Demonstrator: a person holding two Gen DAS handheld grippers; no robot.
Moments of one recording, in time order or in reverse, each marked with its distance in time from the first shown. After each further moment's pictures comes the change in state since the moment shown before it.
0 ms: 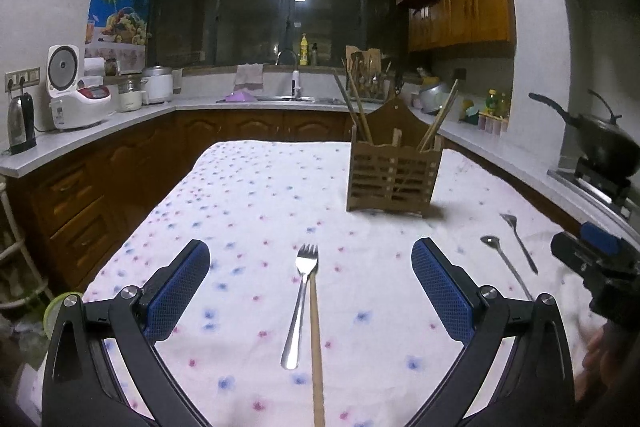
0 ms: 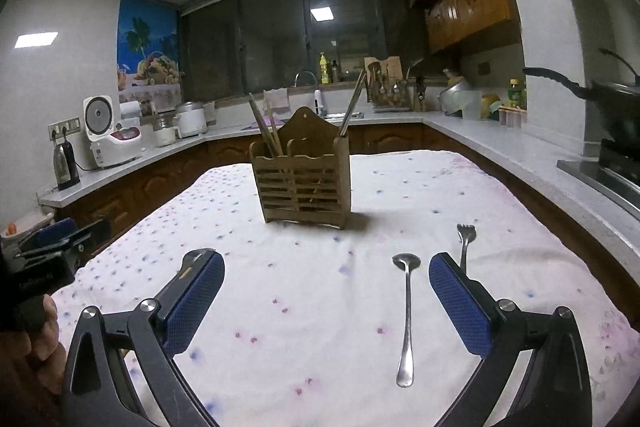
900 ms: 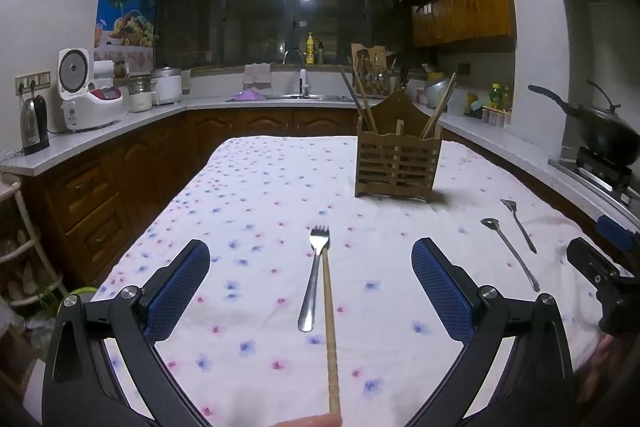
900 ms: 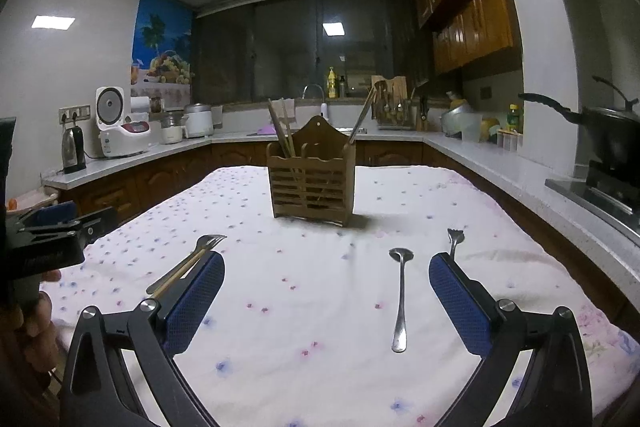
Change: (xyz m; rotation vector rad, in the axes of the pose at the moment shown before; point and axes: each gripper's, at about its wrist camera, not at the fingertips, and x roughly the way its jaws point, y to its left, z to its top) left arm -0.032 0.004 -0.017 0.016 0.000 0.031; right arm -0.039 0.016 -0.019 -0.078 -0.054 -0.008
